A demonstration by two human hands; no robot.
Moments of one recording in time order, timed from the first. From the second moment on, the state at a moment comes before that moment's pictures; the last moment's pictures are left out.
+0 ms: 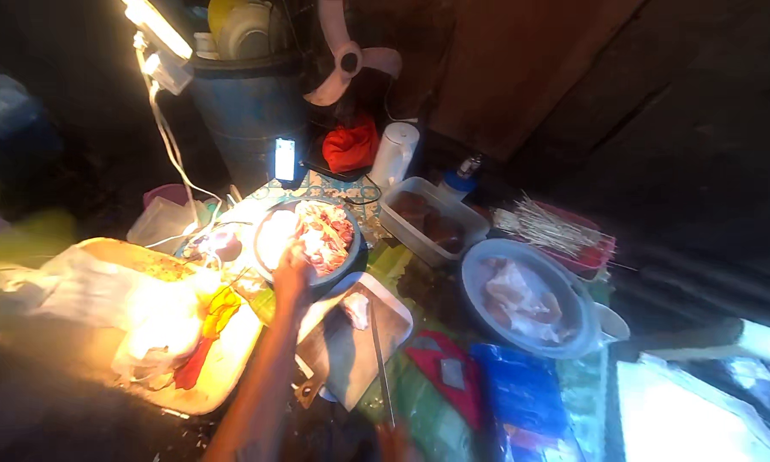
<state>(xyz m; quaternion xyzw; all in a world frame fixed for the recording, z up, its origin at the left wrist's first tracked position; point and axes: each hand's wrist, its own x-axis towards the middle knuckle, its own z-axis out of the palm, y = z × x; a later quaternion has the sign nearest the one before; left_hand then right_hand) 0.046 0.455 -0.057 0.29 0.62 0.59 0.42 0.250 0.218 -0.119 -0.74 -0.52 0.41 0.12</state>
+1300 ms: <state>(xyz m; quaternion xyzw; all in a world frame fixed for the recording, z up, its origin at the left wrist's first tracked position) 0.080 0.301 -0.200 0.66 0.58 -0.22 0.42 0.393 0.199 -0.180 -0.82 -0.46 0.34 0.07</state>
